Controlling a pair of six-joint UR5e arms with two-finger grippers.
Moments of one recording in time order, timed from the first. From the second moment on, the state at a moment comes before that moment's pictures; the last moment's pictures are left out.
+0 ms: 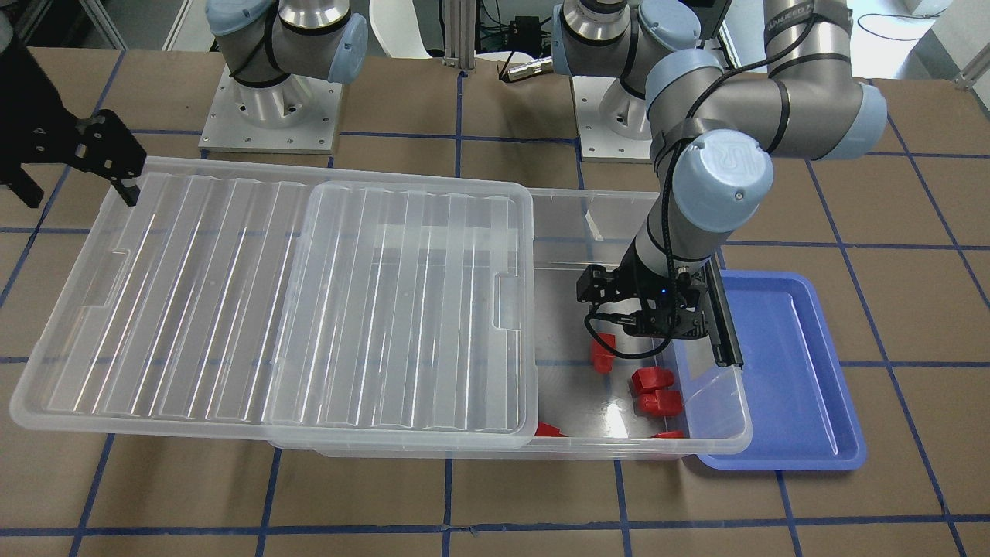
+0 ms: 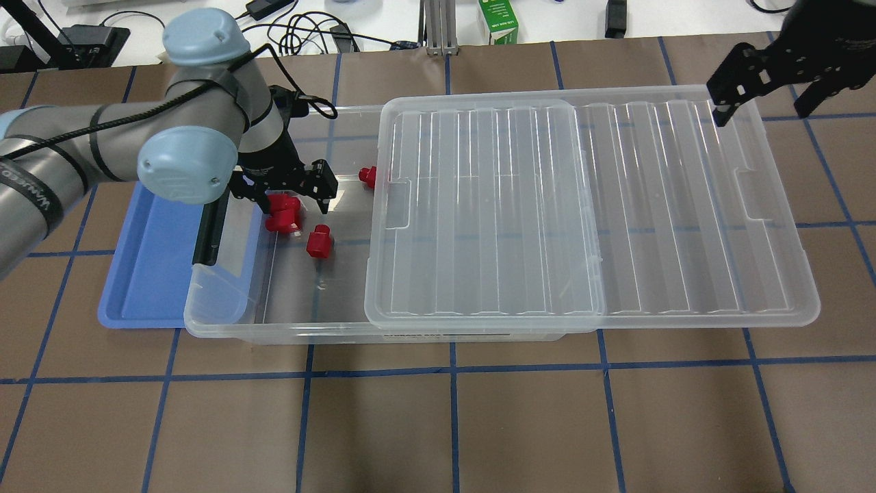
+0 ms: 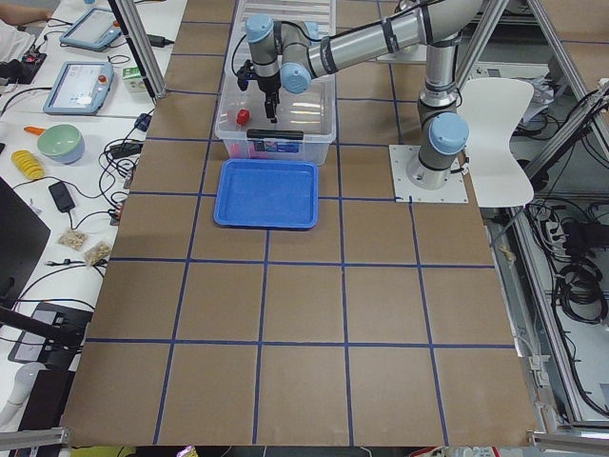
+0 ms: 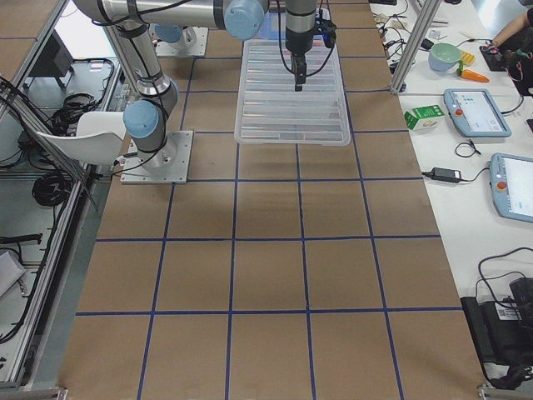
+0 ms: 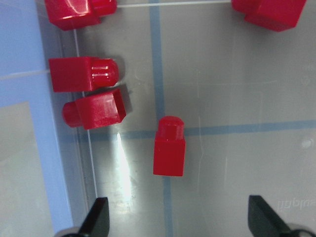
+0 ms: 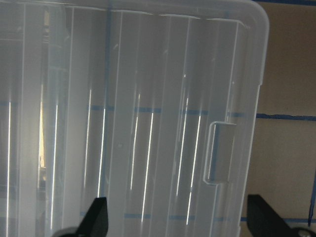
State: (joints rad) left arm -1.59 -1.79 -1.70 -1.30 1.57 0.03; right arm 1.30 -1.57 1.51 -1.56 -1.59 -0.36
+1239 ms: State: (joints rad) left arm -1.58 -1.54 -1.61 -1.65 1.58 0.04; right arm 0.98 -1.52 1.85 -1.87 -1.57 -0.68
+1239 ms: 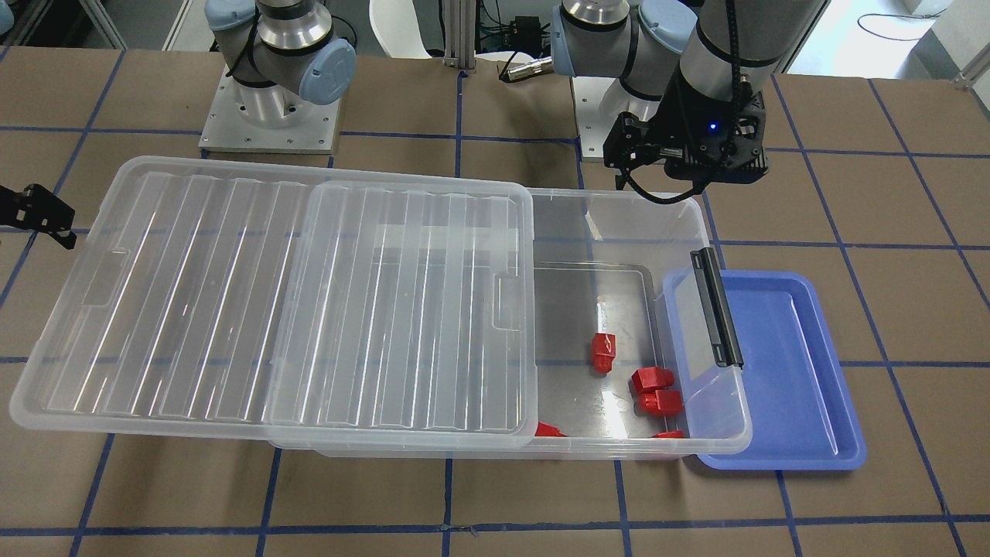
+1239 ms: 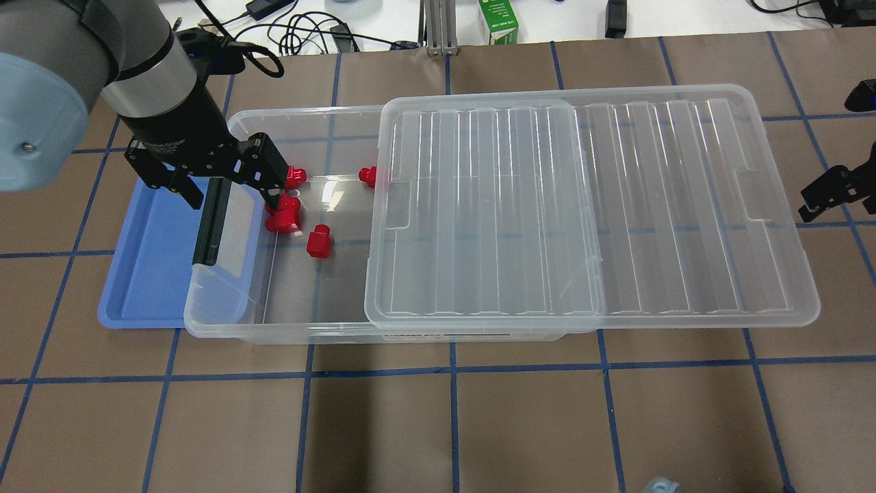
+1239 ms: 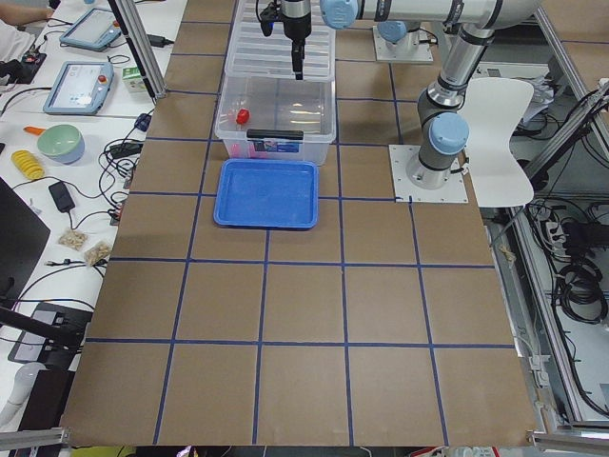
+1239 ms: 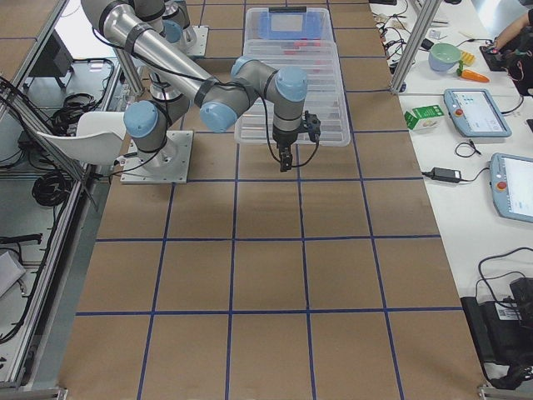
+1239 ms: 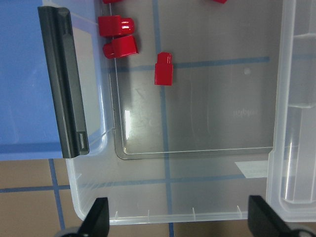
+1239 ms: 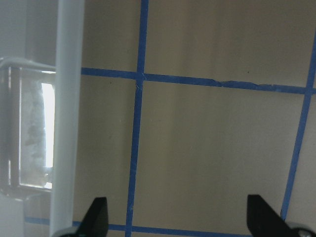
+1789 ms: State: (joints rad) left arm -1.54 -1.51 -1.61 -1.69 1.58 0.04; right arm 1.06 -1.51 1.85 -1.88 -1.57 -0.58
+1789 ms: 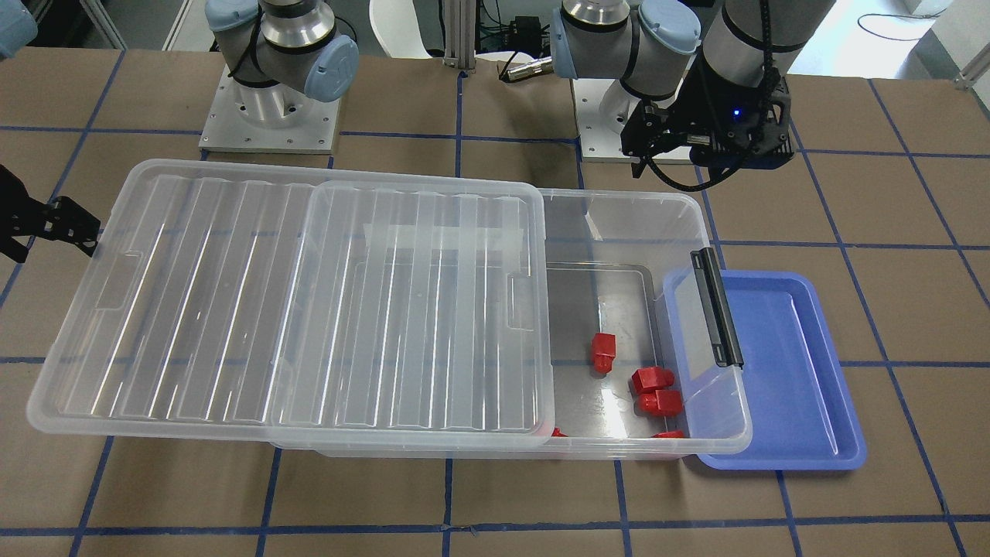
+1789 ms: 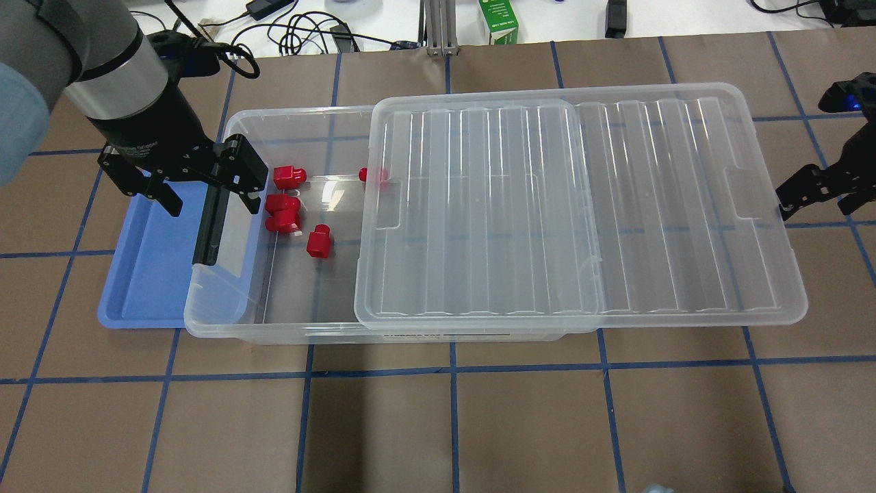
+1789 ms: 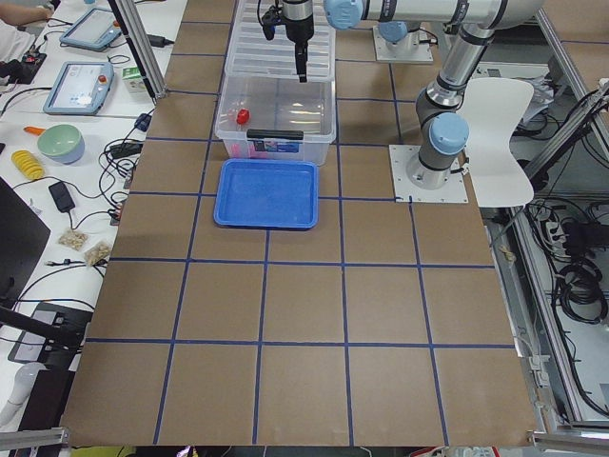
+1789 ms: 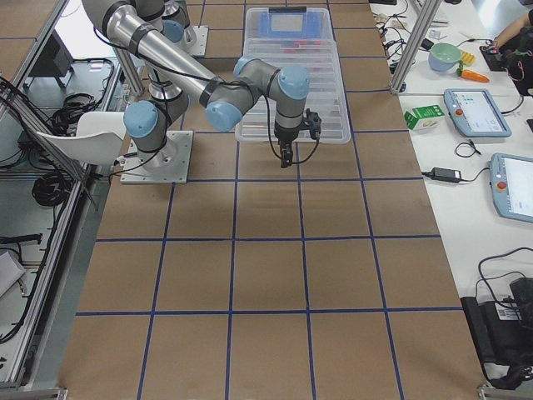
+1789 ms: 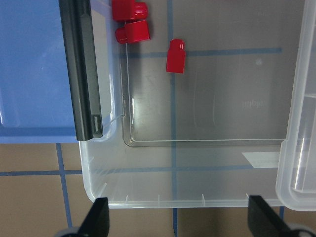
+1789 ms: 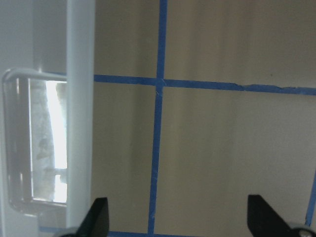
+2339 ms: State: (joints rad) left arm -1.54 -1.51 -1.61 -1.70 1.59 0.04; right arm 1.22 -1.51 1.86 -1.91 -1.57 -0.40
